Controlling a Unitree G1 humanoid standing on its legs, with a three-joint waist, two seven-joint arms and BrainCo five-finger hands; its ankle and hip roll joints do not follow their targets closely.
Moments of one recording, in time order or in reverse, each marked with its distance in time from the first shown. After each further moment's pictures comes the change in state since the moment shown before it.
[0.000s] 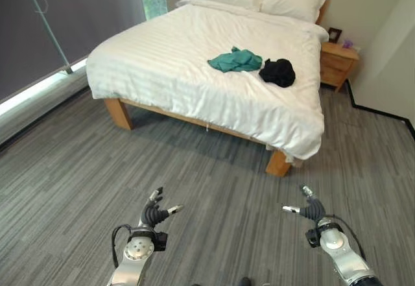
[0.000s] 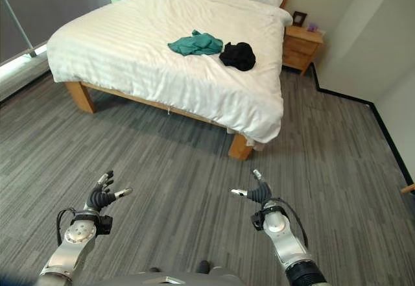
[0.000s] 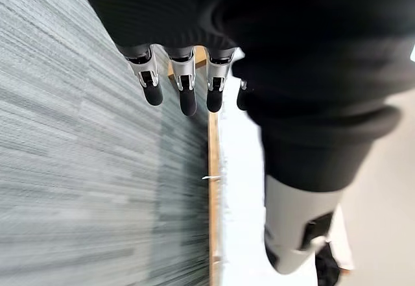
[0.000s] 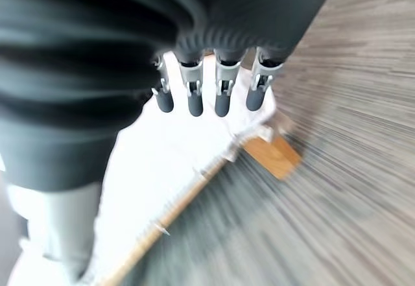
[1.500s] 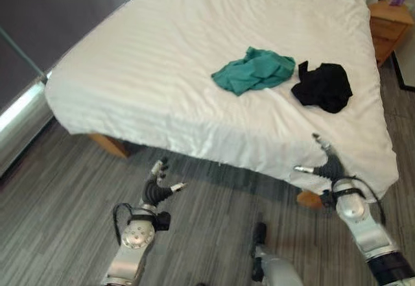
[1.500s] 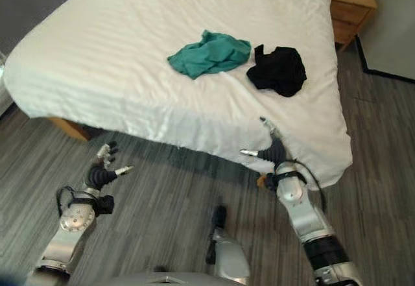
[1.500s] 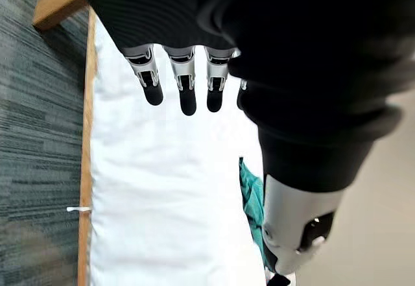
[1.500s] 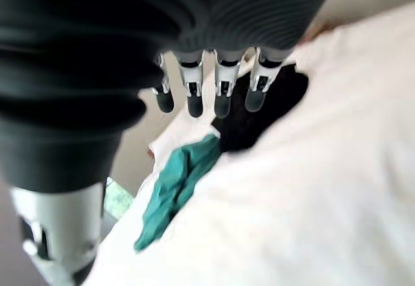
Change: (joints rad) left arm -0.056 -0.024 -0.059 -0.112 -0.049 -0.080 -0.048; right arm -0.201 -0.223 -0.051 -0.126 -0.169 -0.045 -0.060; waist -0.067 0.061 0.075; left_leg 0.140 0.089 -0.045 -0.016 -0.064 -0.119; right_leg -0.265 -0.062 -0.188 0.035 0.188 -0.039
